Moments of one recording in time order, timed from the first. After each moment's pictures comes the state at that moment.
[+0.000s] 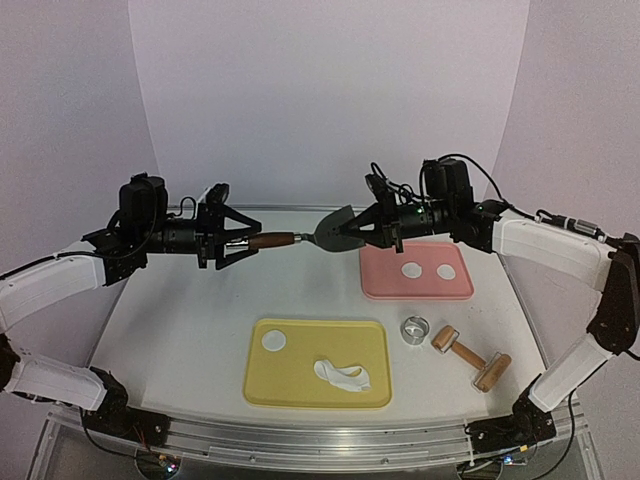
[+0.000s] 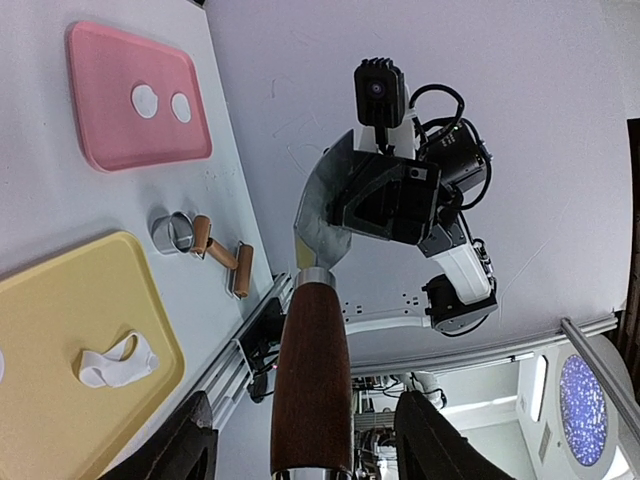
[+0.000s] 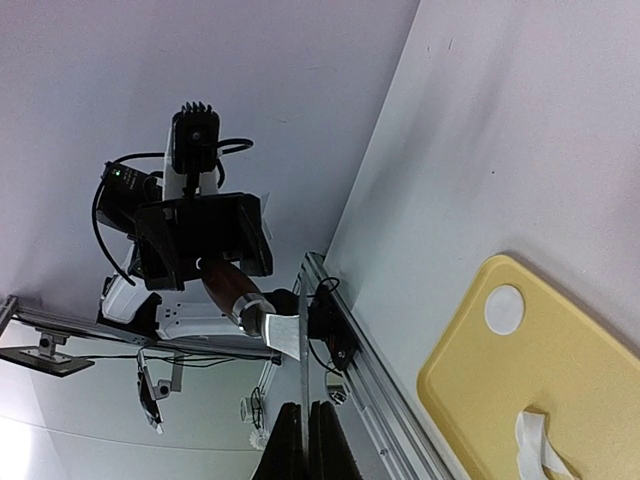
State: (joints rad) left arm -0.55 1.18 0.89 0.09 0.86 -1.11; right arm 0.63 1.56 1.26 -0.10 -0.67 0.89
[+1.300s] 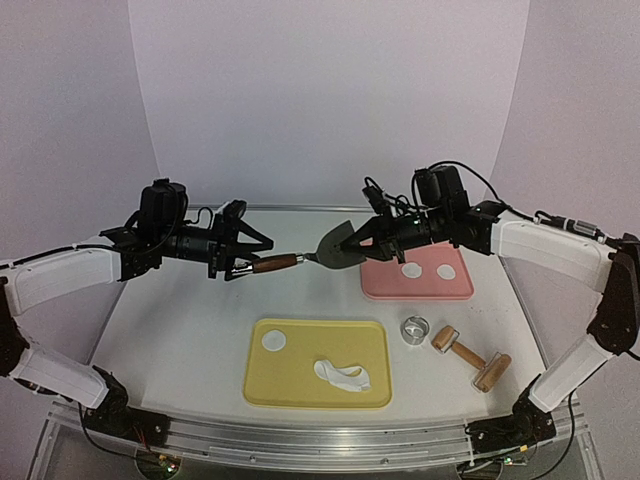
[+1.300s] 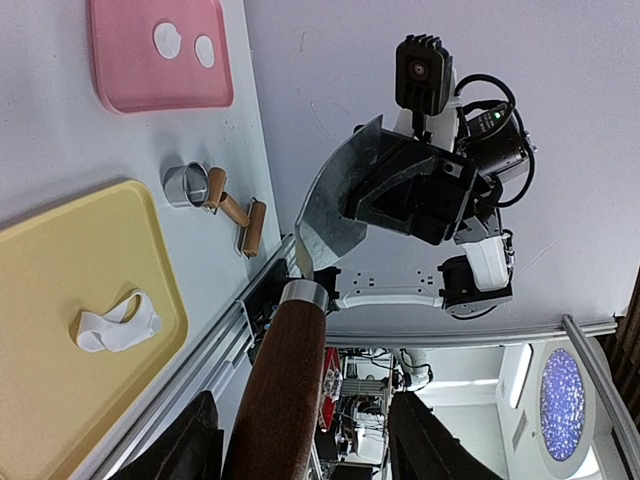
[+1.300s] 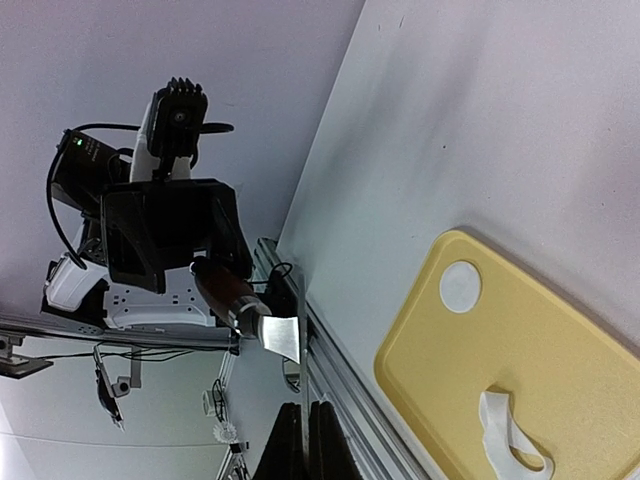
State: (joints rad) left arm -0.57 1.28 0.91 0.04 0.94 -1.11; right arm 0.65 1.56 1.26 -0.25 -0.59 0.77
